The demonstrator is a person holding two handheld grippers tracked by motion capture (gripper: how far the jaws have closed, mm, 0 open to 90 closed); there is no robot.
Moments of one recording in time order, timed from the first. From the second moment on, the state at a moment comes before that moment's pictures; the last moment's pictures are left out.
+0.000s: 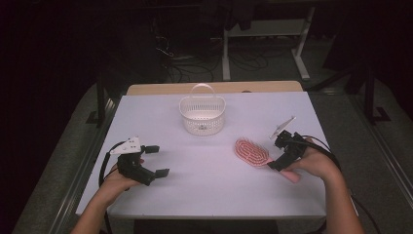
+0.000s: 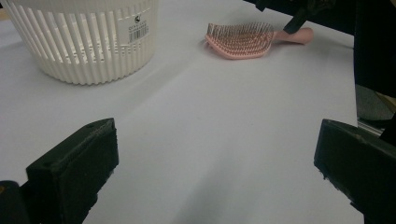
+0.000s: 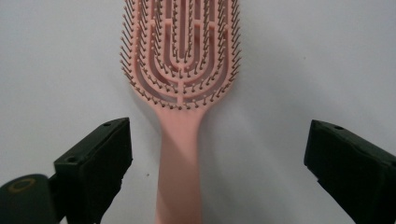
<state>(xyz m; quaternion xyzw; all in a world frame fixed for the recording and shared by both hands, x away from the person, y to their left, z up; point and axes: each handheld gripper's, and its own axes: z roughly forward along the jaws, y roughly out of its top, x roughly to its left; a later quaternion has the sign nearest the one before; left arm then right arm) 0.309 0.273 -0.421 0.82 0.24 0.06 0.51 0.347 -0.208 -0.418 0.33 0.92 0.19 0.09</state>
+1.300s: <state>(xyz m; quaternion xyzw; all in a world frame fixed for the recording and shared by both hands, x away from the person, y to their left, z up) 0.309 0.273 -0.421 0.82 0.24 0.06 0.51 0.347 -0.200 -0.429 0.32 0.93 0.16 0.04</state>
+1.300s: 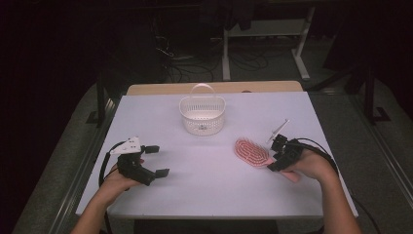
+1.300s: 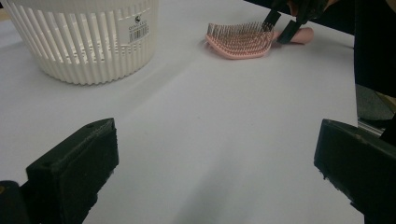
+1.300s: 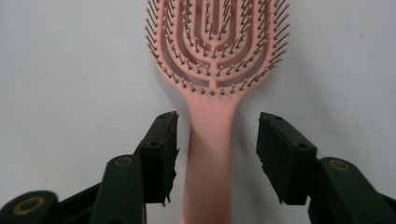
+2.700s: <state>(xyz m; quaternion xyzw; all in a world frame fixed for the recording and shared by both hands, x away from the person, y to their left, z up) 0.309 0.273 -0.421 0.82 0.24 0.07 0.51 0.349 -0.192 -0.437 0.31 0.94 0.14 0.03</state>
